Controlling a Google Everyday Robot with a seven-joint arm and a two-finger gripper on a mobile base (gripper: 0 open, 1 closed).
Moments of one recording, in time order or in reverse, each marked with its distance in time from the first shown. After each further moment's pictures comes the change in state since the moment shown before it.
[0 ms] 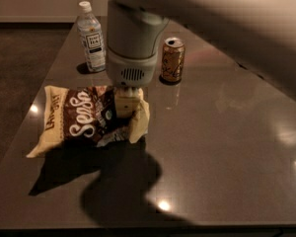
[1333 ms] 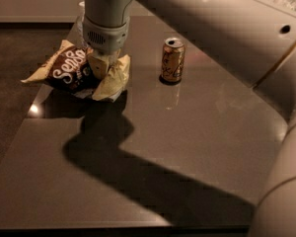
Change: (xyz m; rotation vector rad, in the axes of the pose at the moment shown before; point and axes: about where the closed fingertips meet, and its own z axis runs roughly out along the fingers) arm -0.038 -0.122 0.008 0.113 -0.037 0.438
